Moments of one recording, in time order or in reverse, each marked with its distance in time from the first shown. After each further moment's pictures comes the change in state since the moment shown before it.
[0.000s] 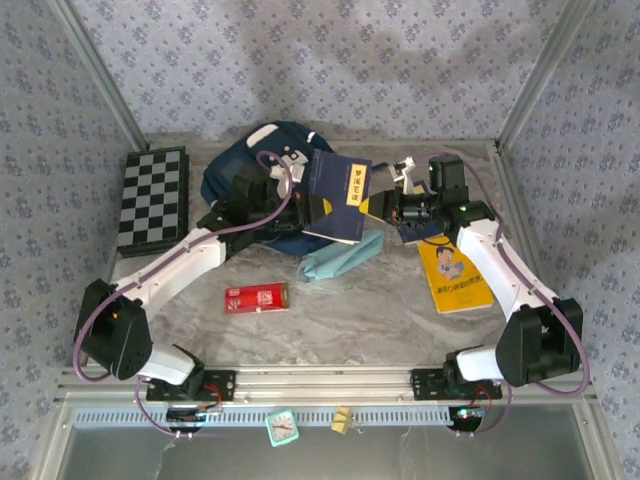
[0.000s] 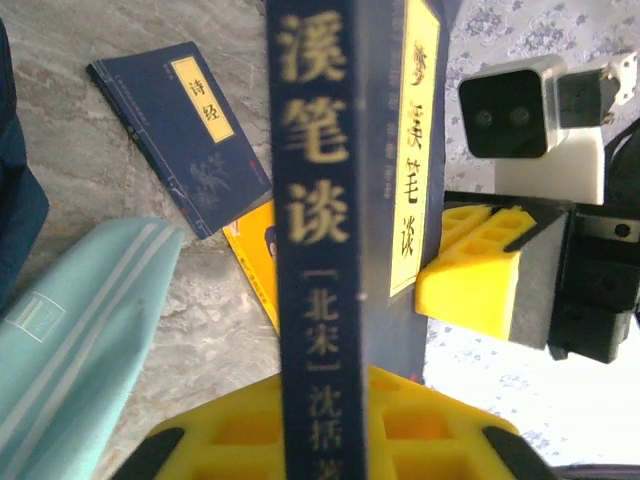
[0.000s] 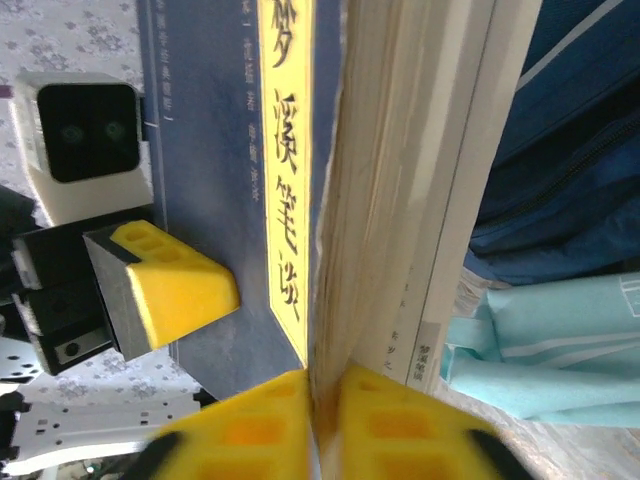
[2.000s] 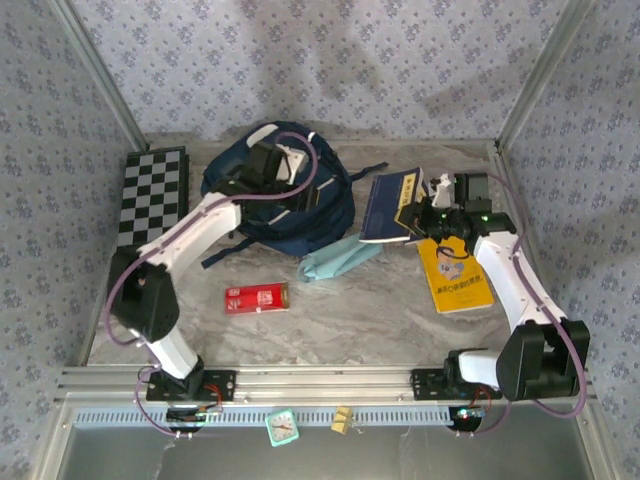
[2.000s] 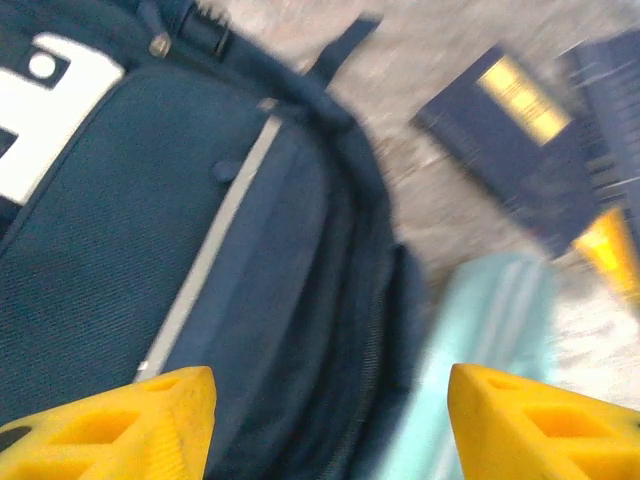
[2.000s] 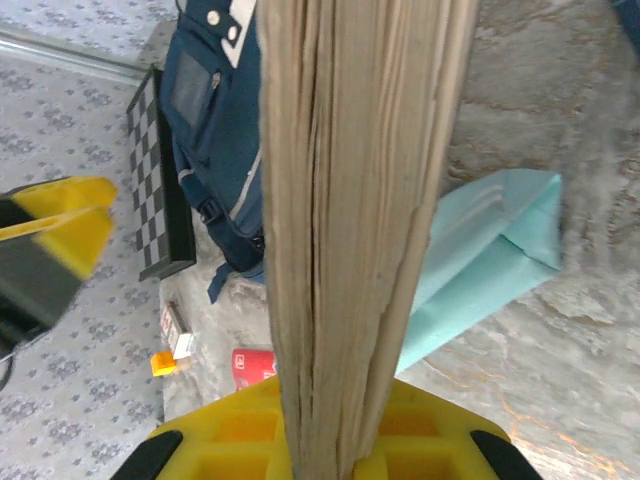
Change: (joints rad) left arm 0.055 0.273 0.348 -0.471 -0.460 0.708; right arm -0.155 -0.096 -0.091 -0.189 0.273 0.033
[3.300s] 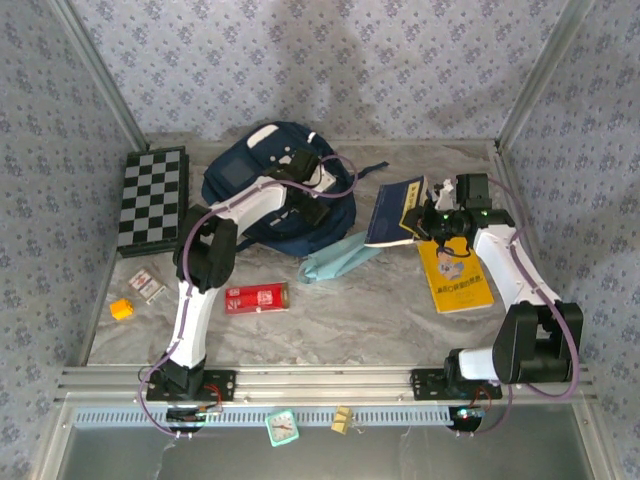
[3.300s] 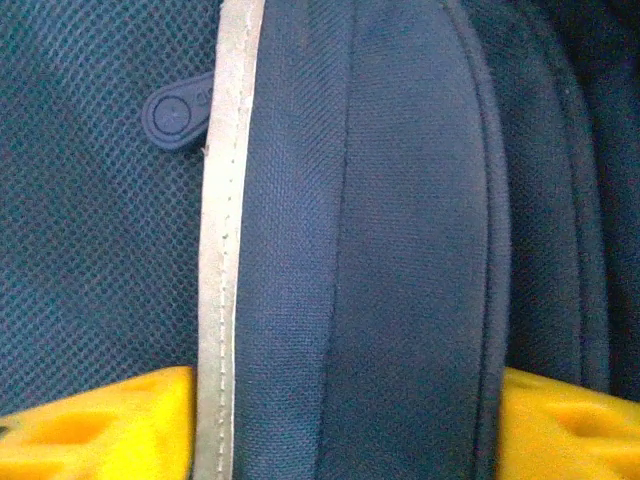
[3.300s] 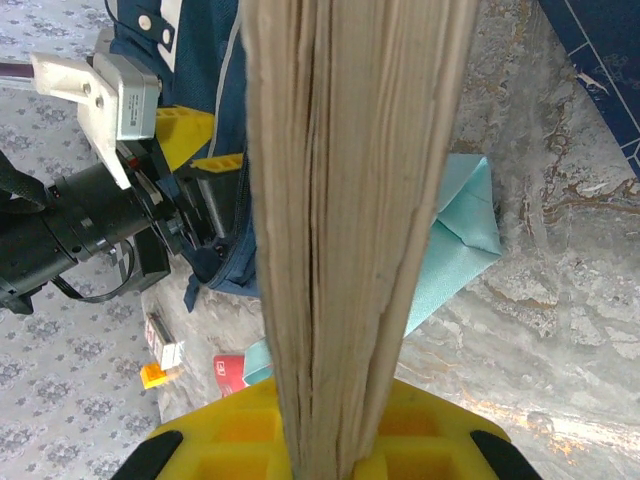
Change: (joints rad) left arm -0.011 0.494 0.349 -0.135 -0.115 0.370; right arm -0.050 0.085 -0.005 -0.016 -0.011 0.002
